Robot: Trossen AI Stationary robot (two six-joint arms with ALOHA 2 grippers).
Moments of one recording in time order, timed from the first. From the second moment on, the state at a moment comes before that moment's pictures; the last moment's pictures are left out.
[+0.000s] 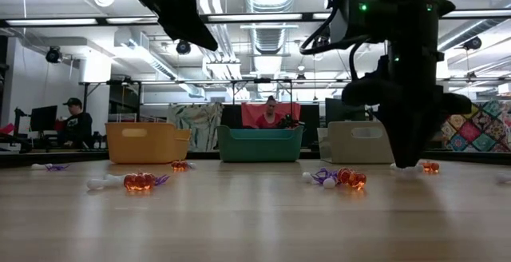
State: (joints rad) left arm 0.08 1.26 0.99 -0.40 -0.15 0.04; right arm 0.13 1.67 0.92 -0.74 0.05 1.23
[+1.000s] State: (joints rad) left arm 0.08 1.26 0.99 -0.39 -0.15 0.01; right arm 0.09 1.64 0.95 -0.73 0.06 1.10
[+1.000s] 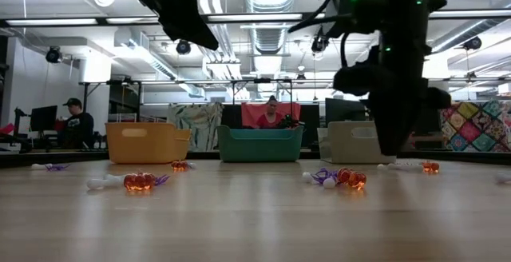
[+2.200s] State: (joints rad) left arm 0.08 1.26 0.99 -0.37 -0.15 -0.01; right arm 0.05 1.75 0.96 -0.62 0.08 1.01
